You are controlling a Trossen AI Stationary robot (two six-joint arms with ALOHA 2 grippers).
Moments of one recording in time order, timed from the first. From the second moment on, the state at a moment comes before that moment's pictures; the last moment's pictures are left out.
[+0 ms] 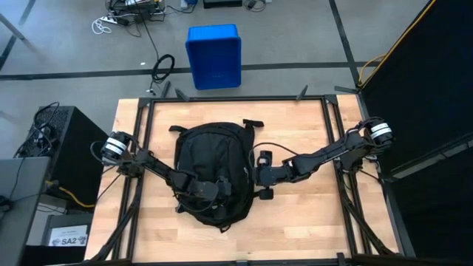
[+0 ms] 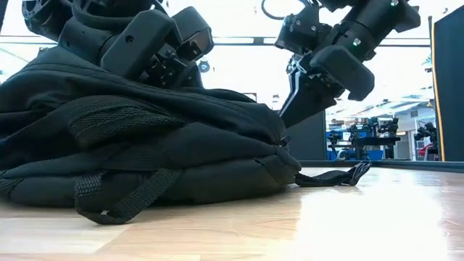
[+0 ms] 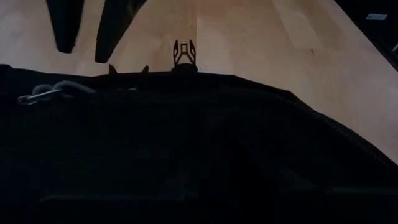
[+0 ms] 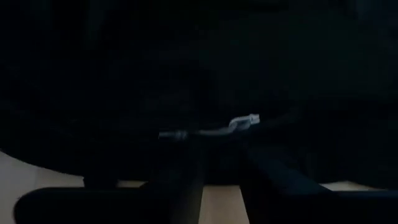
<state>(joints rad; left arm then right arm) -0.37 1.80 0.78 0.49 -0.27 -0.26 0.27 1.64 0.91 -0.13 0.39 0.07</state>
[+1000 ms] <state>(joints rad) -0.37 1.80 0.78 0.49 -0.29 -0.27 0.31 1.77 0.92 -0.02 0.56 0.04</state>
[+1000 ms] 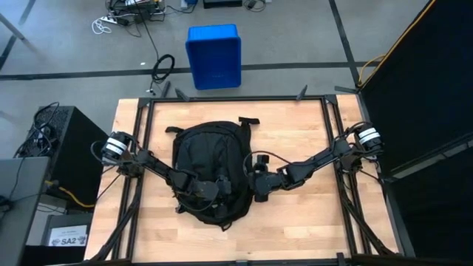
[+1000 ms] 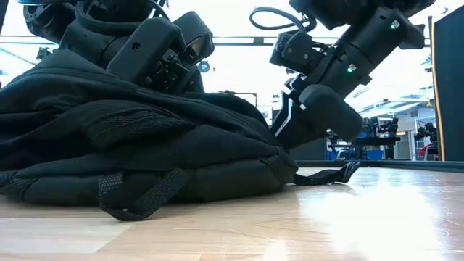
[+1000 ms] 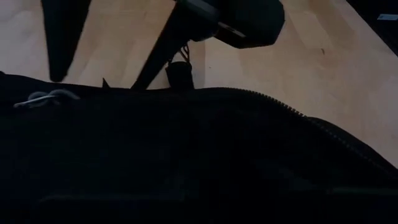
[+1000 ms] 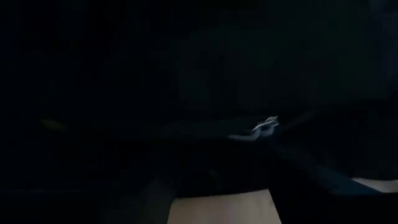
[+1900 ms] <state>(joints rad) -0.36 1.80 0.77 0.53 -0.28 -0.26 0.22 1.80 0.92 -0.02 0.65 0.13</state>
